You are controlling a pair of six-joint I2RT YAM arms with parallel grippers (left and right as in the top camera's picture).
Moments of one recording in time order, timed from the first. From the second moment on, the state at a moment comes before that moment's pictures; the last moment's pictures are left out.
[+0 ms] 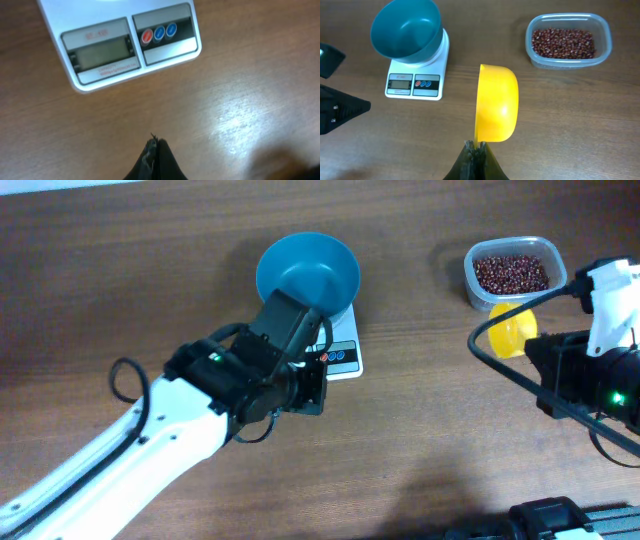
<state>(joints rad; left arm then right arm) -0.72 1.42 1.01 -0.71 0.04 -0.46 0.05 0.78 1.19 -1.23 -0.13 0.07</state>
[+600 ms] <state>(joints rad) -0.72 1.72 1.01 -0.40 -0.05 -0.45 0.05 0.82 1.19 -0.90 -0.10 0.07</state>
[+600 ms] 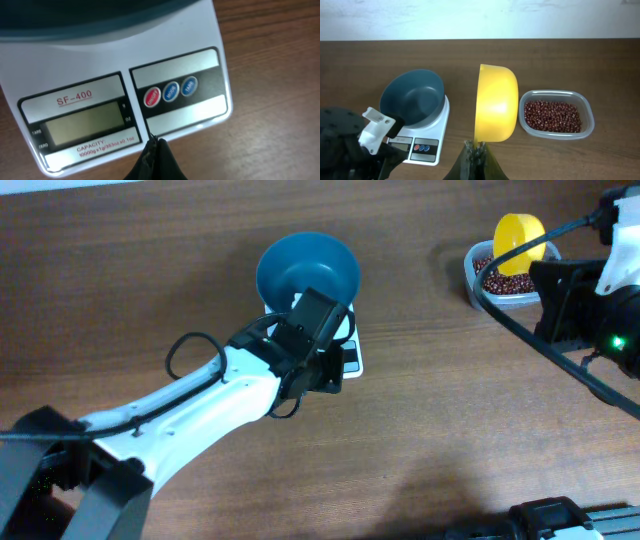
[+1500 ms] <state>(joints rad) -0.72 1.81 1.01 -0.24 -0.11 -0.44 0.05 0.82 1.19 -0.87 -0.10 0.07</state>
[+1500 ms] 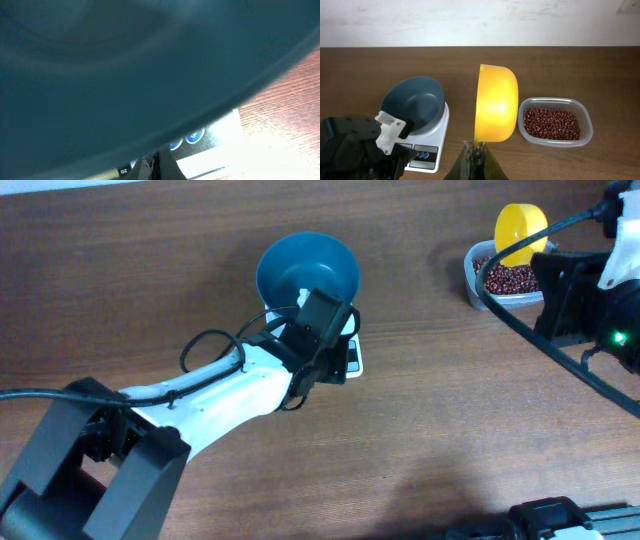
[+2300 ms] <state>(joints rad) -0.72 1.82 1.01 -0.24 -0.11 -0.44 0.05 0.84 1.19 -0.84 -0.10 0.07</state>
